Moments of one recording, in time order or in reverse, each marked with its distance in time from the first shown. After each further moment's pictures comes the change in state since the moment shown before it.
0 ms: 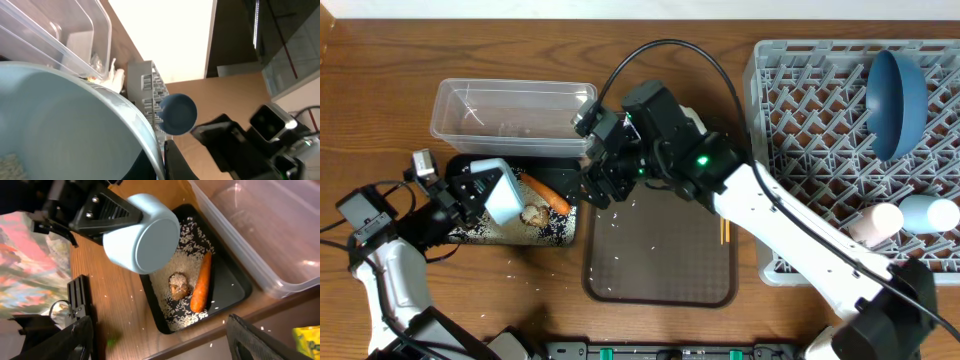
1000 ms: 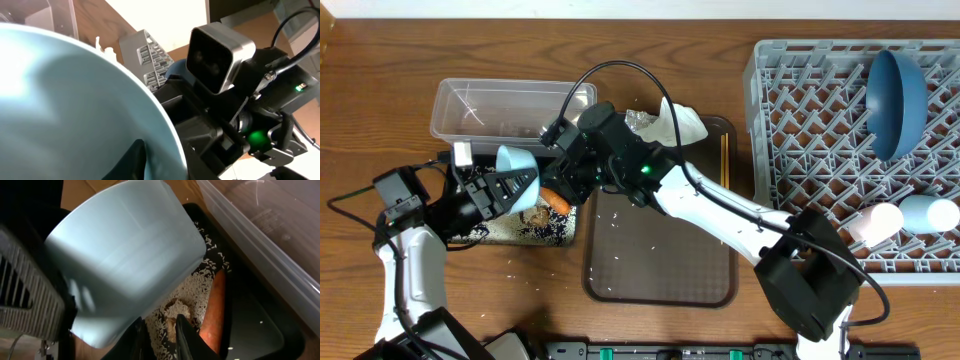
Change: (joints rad) left arm -0.194 0.005 0.003 -0.036 -0.012 0.253; right arm 0.081 0.286 -0.021 0.401 0.002 0.134
